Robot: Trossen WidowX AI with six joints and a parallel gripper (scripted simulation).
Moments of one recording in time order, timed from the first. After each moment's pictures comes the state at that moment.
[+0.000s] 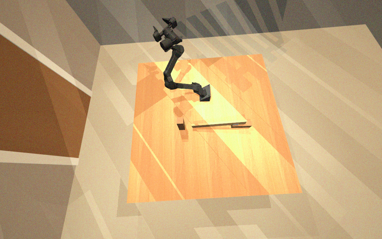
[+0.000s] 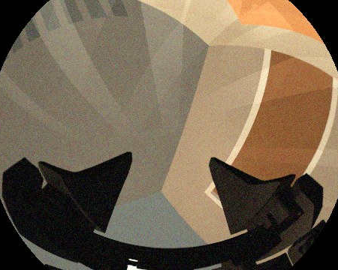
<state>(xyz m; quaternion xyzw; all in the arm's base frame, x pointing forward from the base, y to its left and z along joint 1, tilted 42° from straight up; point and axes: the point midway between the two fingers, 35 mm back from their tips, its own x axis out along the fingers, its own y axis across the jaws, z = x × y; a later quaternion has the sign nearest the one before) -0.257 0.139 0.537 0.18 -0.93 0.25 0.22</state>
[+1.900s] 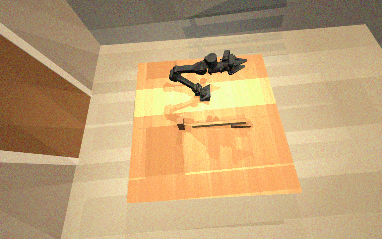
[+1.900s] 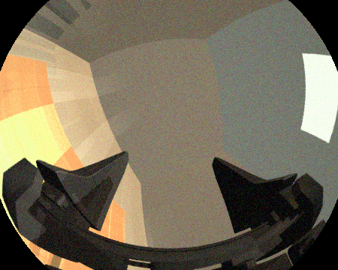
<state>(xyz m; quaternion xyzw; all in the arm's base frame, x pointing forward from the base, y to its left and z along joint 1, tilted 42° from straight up) 0.191 0.416 0.232 -0.57 -0.18 0.58 0.55</state>
